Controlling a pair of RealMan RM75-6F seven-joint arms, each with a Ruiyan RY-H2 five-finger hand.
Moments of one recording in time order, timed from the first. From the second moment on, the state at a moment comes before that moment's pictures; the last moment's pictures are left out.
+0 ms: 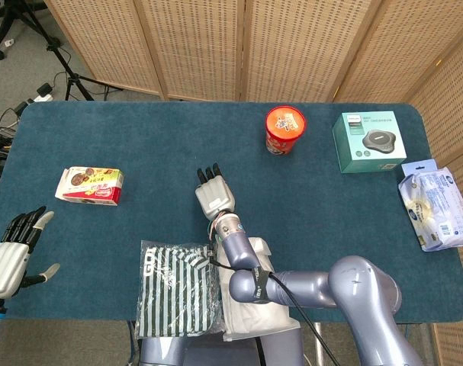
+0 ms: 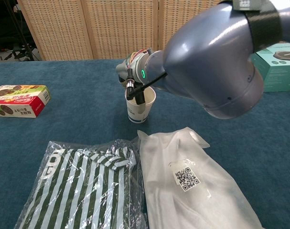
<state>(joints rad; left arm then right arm) -0.14 -1.10 0.01 -1.64 1.57 1.44 -0.09 1.45 -1.80 0.29 -1.31 -0.15 0.99 -1.23</state>
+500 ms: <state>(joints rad) -0.14 -1.09 0.01 -1.64 1.57 1.43 -0.09 1.43 -1.76 0.28 -1.35 -0.14 0.99 -1.20</state>
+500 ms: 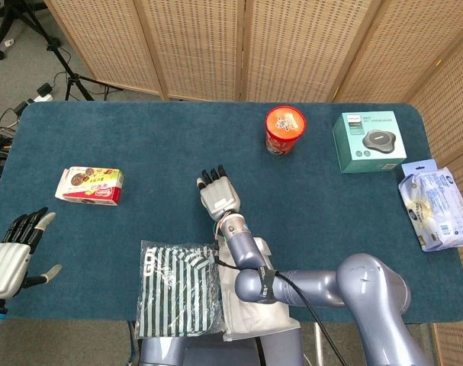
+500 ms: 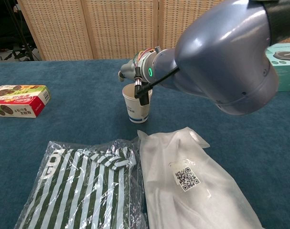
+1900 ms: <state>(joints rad) -0.20 -1.14 -0.04 -1.76 1.50 1.35 0.16 0.39 -1.23 -0.22 -1.60 -1.31 1.68 -0.19</state>
